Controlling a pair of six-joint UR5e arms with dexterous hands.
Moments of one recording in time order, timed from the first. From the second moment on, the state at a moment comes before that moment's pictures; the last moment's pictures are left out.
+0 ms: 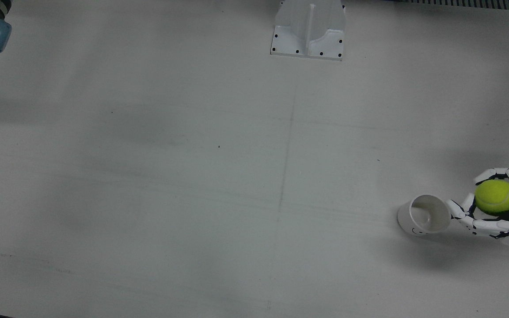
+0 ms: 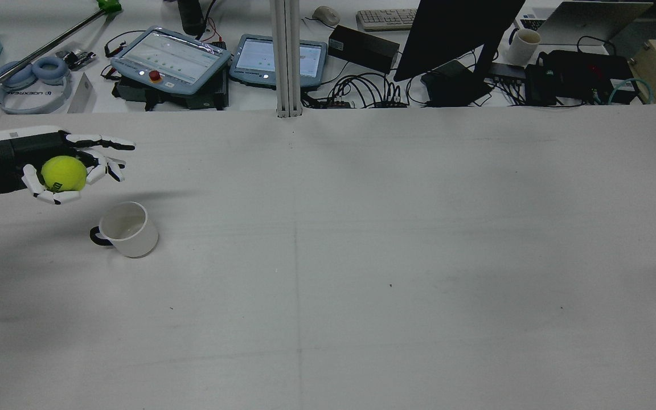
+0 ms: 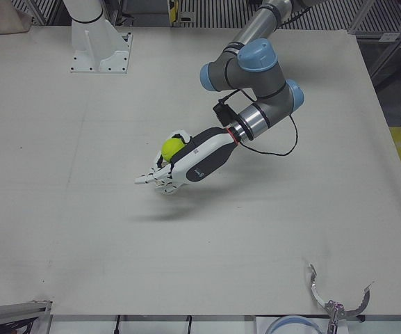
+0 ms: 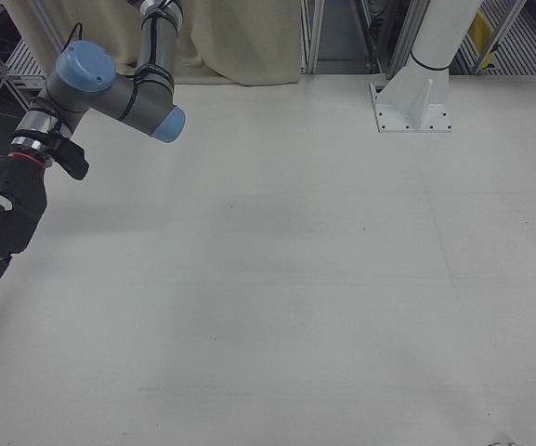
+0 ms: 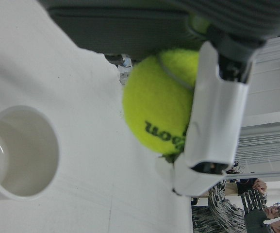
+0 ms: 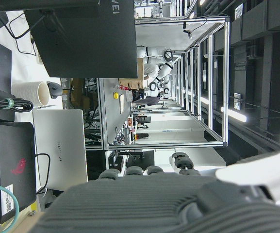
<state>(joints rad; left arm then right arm) -1.12 -1.83 -1.66 -0.05 2.08 0.32 1.49 -1.44 1.49 -3.32 -1.41 0.08</state>
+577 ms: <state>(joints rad) -1.12 -1.82 -1.66 -0.08 2.09 0.32 1.50 -1.44 1.49 -3.32 -1.41 0.08</state>
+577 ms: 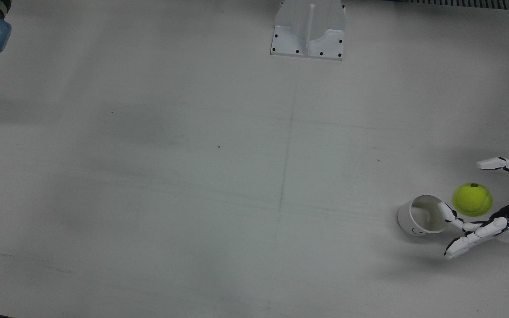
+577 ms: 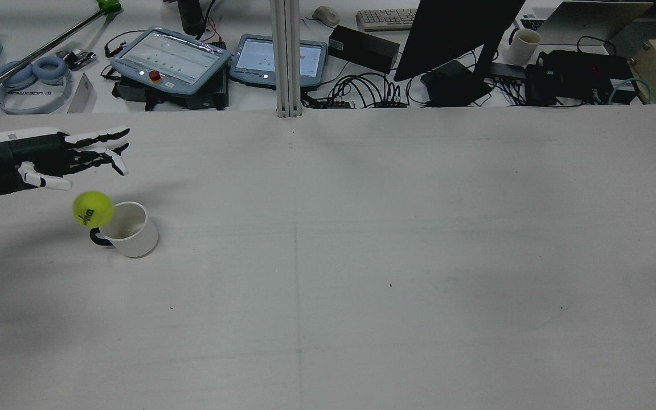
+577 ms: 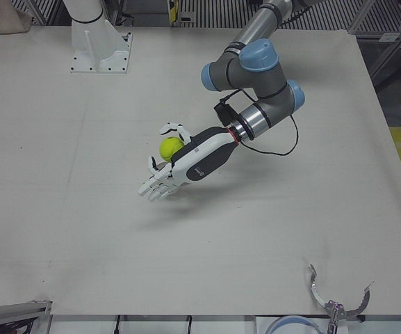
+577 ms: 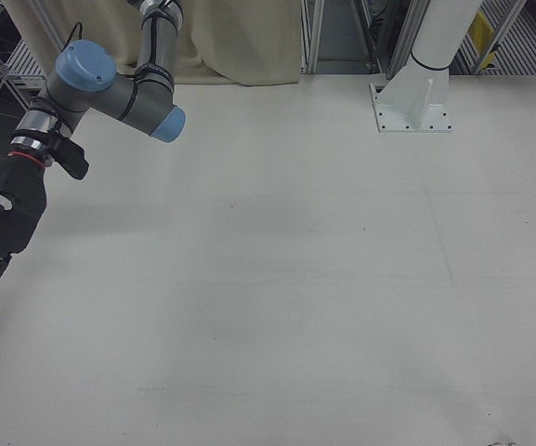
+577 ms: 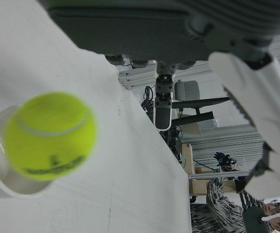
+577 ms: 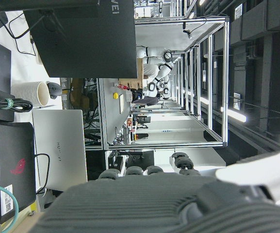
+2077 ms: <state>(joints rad) -1.61 -1.95 -1.36 -0.12 2.01 0.32 1.49 -1.44 1.49 -3.32 -1.41 0.08</state>
